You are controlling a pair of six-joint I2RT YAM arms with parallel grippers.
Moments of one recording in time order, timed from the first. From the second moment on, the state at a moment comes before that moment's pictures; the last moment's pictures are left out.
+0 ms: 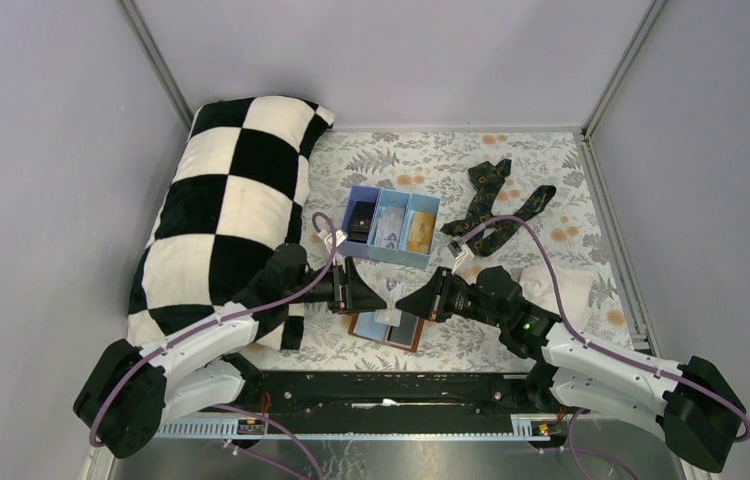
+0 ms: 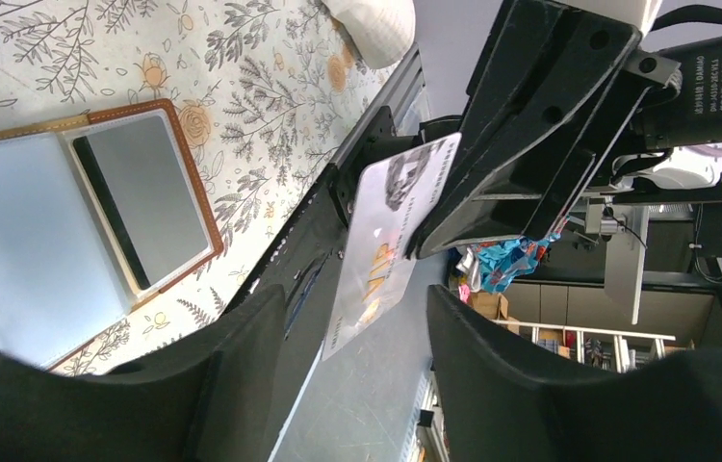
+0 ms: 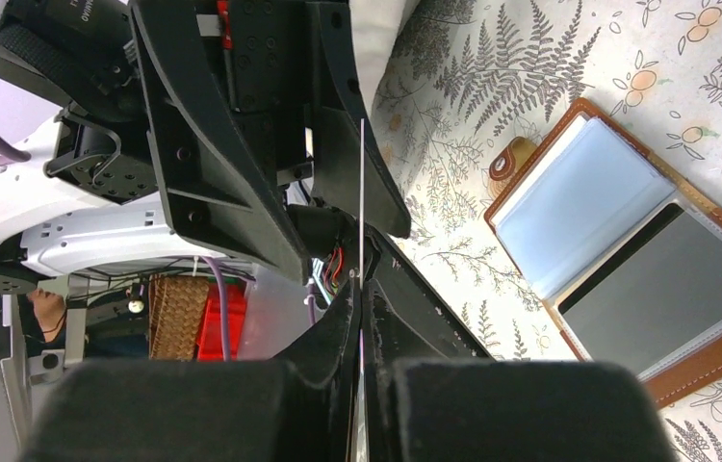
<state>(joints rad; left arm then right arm) -0.63 1.03 0.41 0.26 0.73 -1.00 0.87 0.87 0.35 0.27 -0.26 1.02</state>
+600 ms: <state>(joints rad) -0.62 1.04 0.42 0.27 0.75 -1.01 0.86 0.95 0.35 0.28 -0.26 1.05</state>
